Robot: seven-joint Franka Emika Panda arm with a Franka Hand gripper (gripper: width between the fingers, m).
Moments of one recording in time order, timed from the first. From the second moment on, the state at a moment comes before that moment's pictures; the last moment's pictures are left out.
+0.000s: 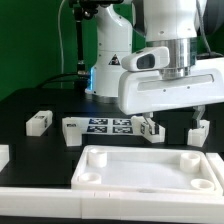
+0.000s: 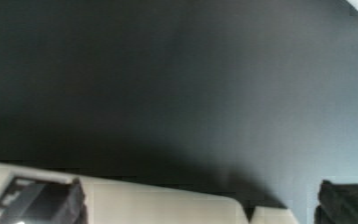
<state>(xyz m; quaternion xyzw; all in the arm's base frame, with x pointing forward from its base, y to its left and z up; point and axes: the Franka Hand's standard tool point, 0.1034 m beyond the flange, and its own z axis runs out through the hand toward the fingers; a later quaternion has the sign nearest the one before) 0.495 0.086 0.050 -1.00 -0.05 -0.04 0.05</state>
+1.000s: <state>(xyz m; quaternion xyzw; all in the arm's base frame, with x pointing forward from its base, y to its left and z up) 0.470 0.118 0.035 -0.96 0.26 0.00 0.09</state>
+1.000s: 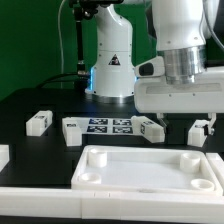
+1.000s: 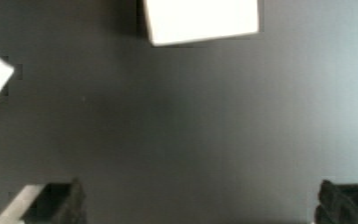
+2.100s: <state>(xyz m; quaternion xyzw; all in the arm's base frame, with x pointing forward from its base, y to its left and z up) 0.457 0.123 0.034 -0.93 0.21 0.28 0.13</state>
